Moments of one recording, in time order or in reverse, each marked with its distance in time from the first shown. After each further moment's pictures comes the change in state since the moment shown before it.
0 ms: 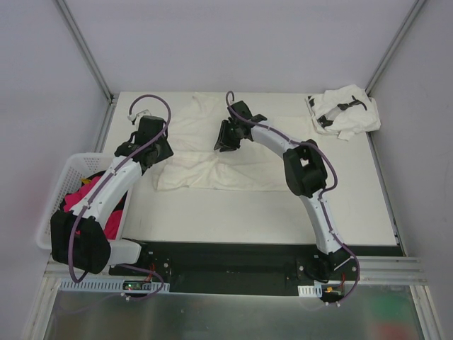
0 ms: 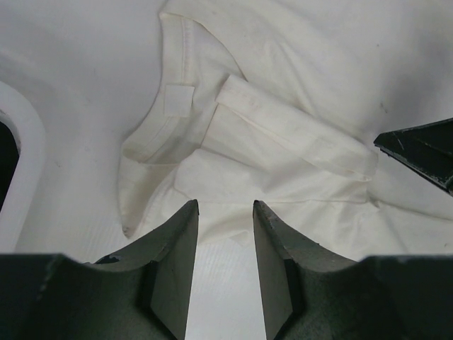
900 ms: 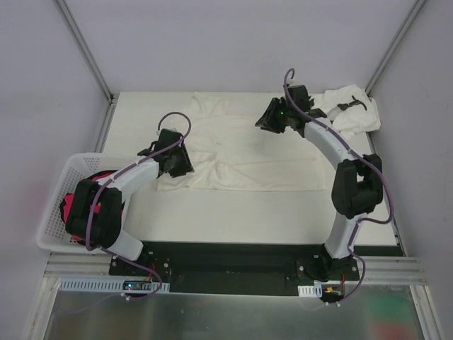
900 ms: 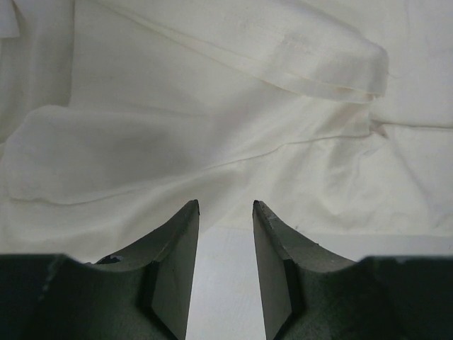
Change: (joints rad) left arm -0.053 0.218 -0.140 0.211 0.311 -0.030; right arm -0.239 -0.465 -0.421 0.123 0.014 -0.039
